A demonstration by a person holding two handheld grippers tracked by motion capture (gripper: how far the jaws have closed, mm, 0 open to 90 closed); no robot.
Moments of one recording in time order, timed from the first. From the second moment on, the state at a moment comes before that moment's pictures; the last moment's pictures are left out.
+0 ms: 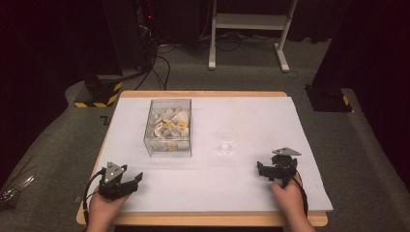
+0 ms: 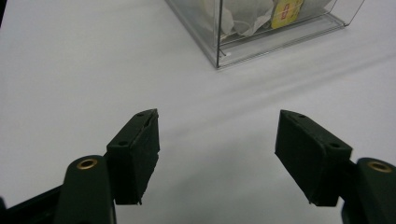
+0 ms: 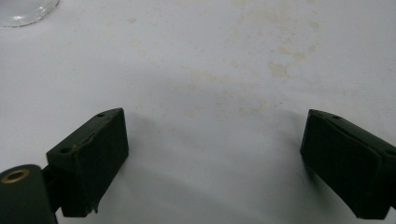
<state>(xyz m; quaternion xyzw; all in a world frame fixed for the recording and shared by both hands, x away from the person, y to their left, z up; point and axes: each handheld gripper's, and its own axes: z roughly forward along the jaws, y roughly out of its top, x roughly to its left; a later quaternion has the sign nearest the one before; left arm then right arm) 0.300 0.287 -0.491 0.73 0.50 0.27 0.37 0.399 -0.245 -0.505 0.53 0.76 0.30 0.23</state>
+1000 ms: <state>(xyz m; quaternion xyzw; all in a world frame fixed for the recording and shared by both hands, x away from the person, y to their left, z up) 0.317 0.251 -0.473 0.75 0.48 0.24 0.38 0.400 -0.245 -0.505 0.53 0.76 0.30 0.23</state>
